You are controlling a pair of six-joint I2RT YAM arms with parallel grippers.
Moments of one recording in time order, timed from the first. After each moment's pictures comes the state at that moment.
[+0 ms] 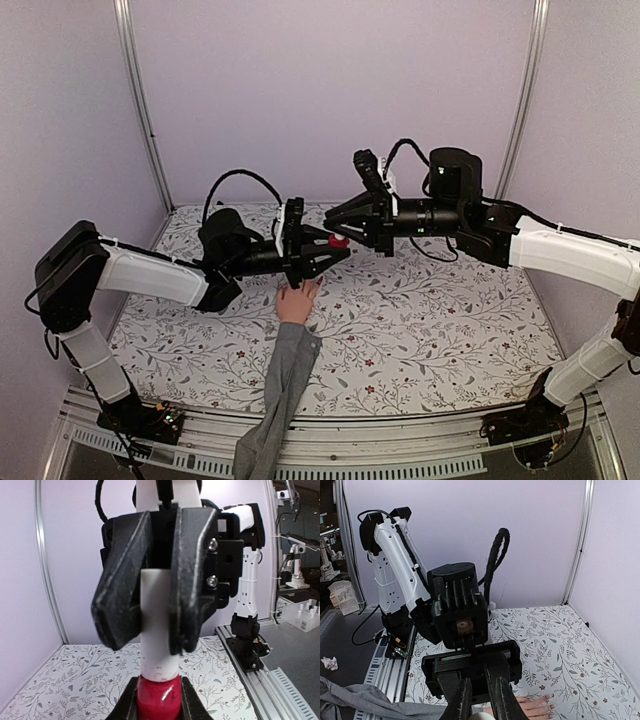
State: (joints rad) left arm -0.81 1.72 0.89 1.07 0.72 -0.04; right arm 0.84 1.46 1.21 0.12 -0.61 -0.12
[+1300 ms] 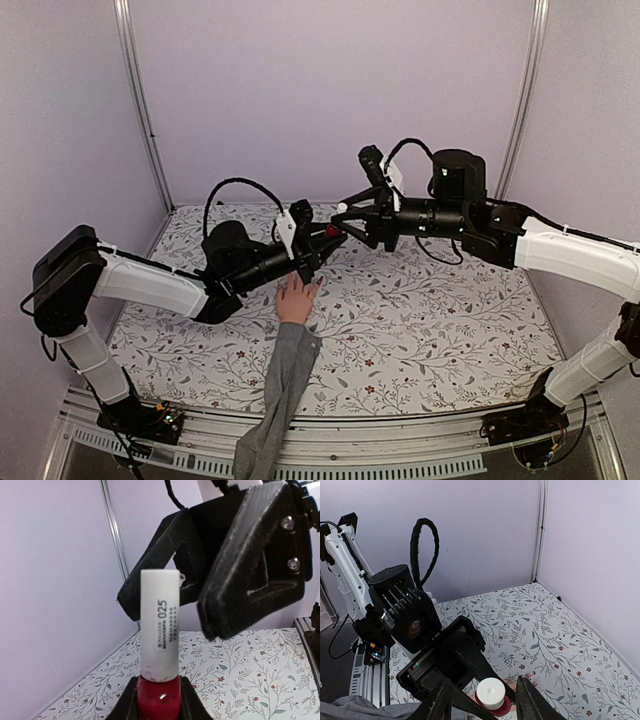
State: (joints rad) left arm -0.88 1.69 0.84 1.05 0.22 0.19; right arm 0.84 1.43 1.20 0.07 -0.40 -0.06
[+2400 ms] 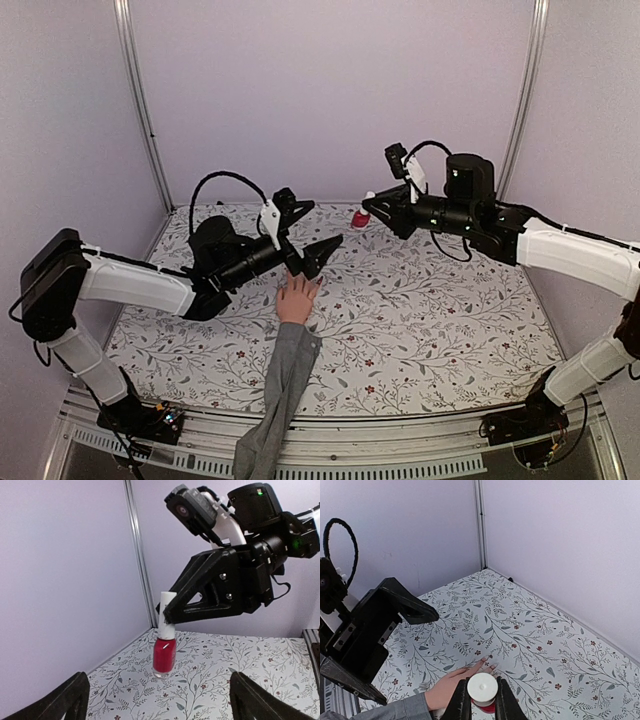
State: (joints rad) left arm -0.85 1.63 0.81 1.03 0.17 0.14; right arm 0.71 1.43 1.14 0.09 -0.28 0.01
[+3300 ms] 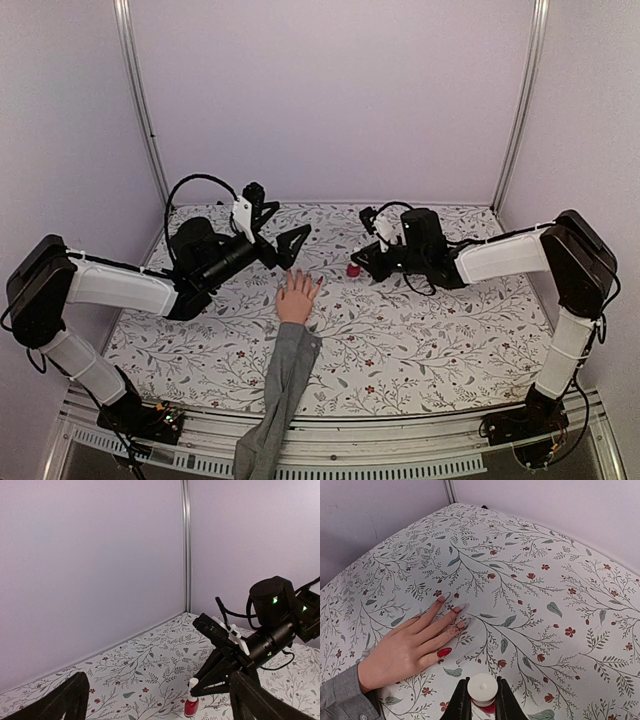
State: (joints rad) left arm -0.73 1.54 0.70 0.99 0.06 0.01; right arm 0.67 1.83 1.04 0.35 -0.22 0.04
